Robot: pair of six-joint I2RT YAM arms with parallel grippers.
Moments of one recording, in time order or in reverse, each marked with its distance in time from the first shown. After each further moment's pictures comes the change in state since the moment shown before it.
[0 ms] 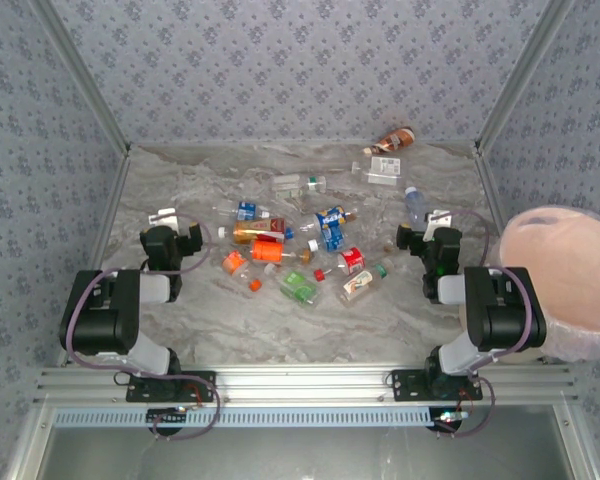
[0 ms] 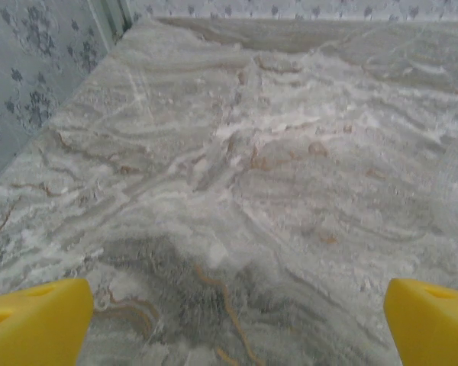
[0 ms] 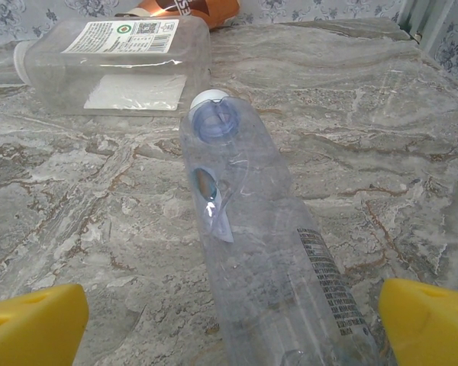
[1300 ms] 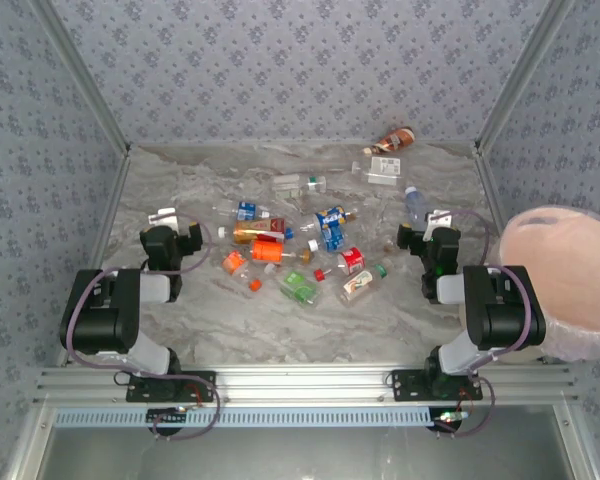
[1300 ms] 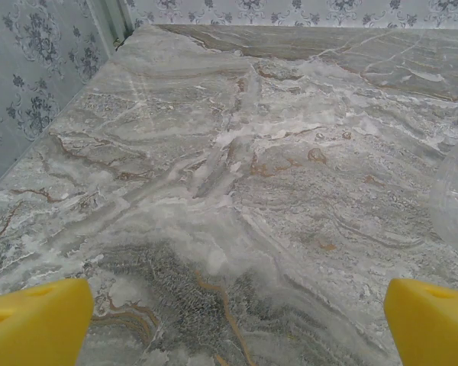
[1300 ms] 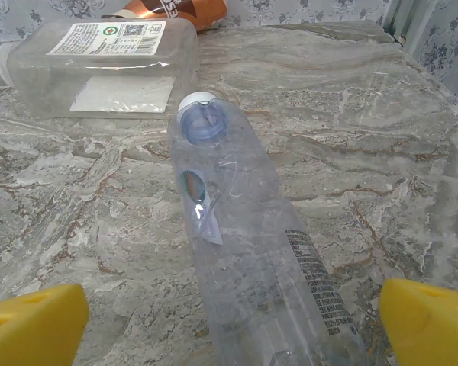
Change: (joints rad) left arm 0.000 0.020 -0.003 0.050 -0.001 0.000; right arm 0.011 0.029 0.000 0.032 0.045 0.000
